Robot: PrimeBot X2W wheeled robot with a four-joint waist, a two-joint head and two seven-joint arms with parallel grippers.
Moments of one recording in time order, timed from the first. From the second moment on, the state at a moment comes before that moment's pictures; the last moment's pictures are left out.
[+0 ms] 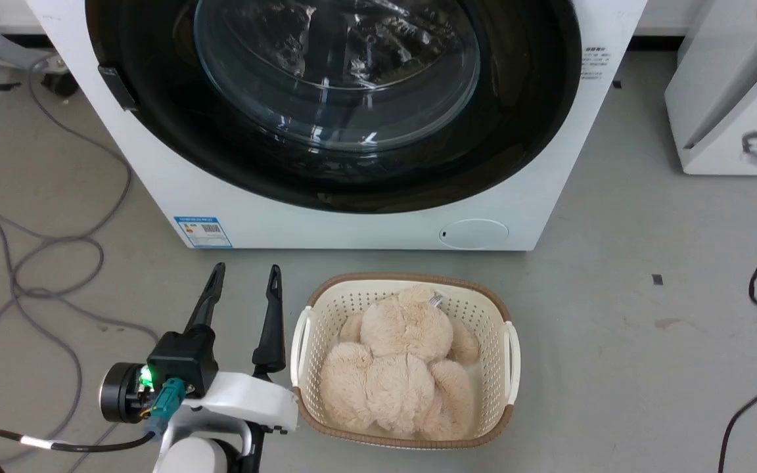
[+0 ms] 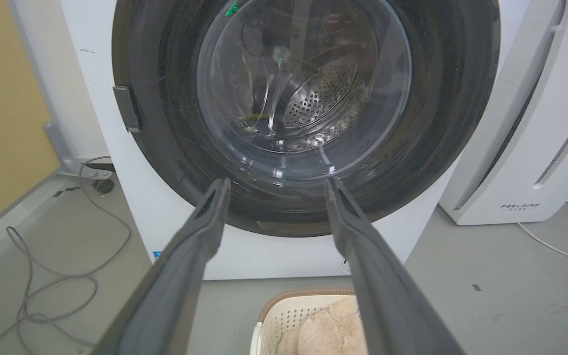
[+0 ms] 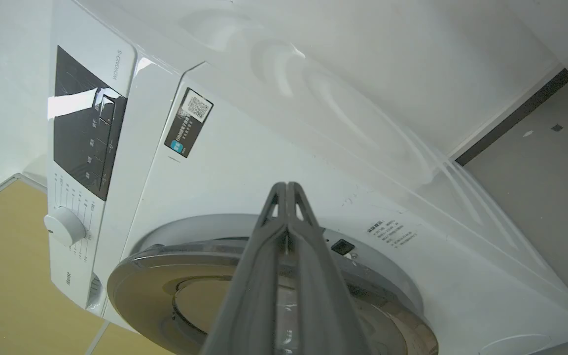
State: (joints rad) left arm -0.13 0.05 -0.13 0.07 -0.11 0.04 -0.18; right arm -0.96 -0.31 0.03 0.80 1.29 0.13 0.05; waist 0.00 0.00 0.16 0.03
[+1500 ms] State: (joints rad) left arm -0.29 0.05 -0.21 0.08 -0.18 0.09 -0.26; right arm -1.64 -0.29 0.56 1.25 1.46 0.13 0.66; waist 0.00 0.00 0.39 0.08
